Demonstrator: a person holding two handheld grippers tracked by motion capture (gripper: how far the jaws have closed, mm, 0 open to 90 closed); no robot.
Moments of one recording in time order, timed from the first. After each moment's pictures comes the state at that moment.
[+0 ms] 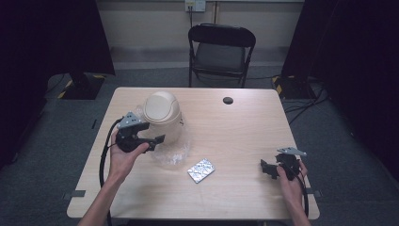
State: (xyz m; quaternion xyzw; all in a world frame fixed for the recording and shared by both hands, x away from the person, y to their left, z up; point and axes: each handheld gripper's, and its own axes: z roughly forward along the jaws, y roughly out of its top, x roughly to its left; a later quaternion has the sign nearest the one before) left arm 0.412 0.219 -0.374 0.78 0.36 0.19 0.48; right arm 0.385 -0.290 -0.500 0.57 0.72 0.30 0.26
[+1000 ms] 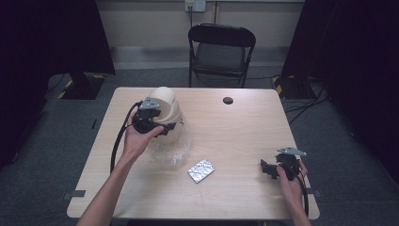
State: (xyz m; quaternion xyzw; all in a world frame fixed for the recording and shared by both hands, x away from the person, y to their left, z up) left arm 0.469 0.187 -0.374 0.81 0.35 0.19 0.42; right arm 0.385 -0.290 -0.500 0.57 0.72 0.30 0.26
